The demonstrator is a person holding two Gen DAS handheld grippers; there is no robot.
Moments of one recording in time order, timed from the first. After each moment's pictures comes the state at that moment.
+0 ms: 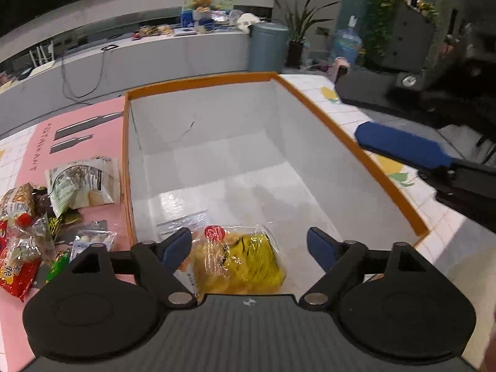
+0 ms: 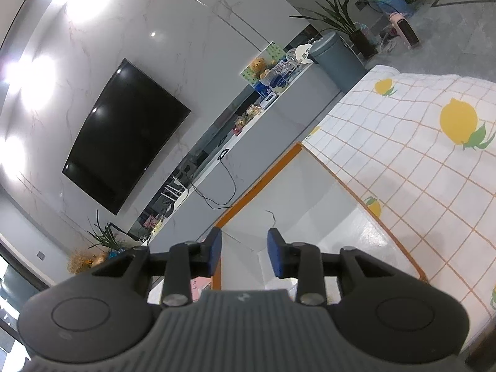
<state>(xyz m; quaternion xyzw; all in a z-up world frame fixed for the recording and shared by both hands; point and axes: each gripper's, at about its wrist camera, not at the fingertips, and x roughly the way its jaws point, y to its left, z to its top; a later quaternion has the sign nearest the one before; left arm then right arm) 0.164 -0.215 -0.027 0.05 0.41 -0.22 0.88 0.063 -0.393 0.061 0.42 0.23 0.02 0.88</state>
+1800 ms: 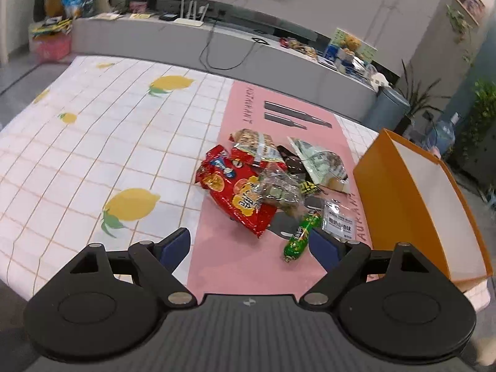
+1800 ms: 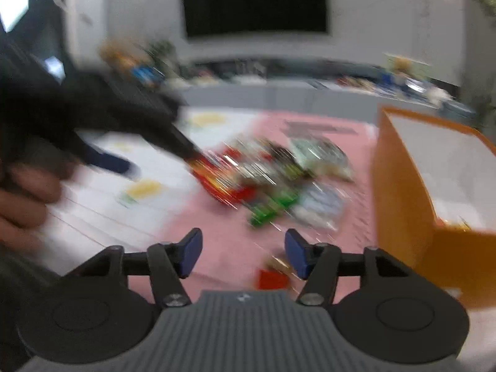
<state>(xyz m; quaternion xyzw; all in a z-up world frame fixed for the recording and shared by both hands) 0.128 0.080 -0.025 -0.13 0.40 -0.04 0.91 0.020 -0.104 -0.015 -0.01 0.35 0.13 0.93</state>
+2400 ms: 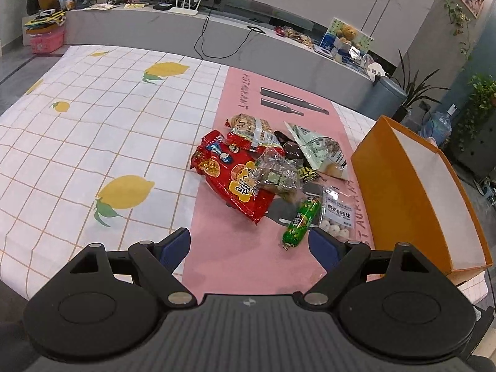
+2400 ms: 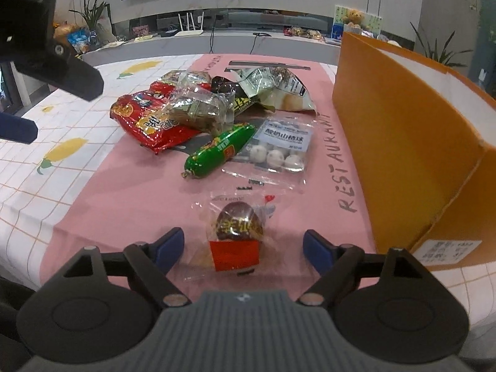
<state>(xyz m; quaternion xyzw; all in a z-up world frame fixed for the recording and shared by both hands) 0.130 0.077 -0.034 -0.13 0.42 -0.05 0.90 0.055 -0.097 -0.060 -0.01 0.40 0.05 0.91</state>
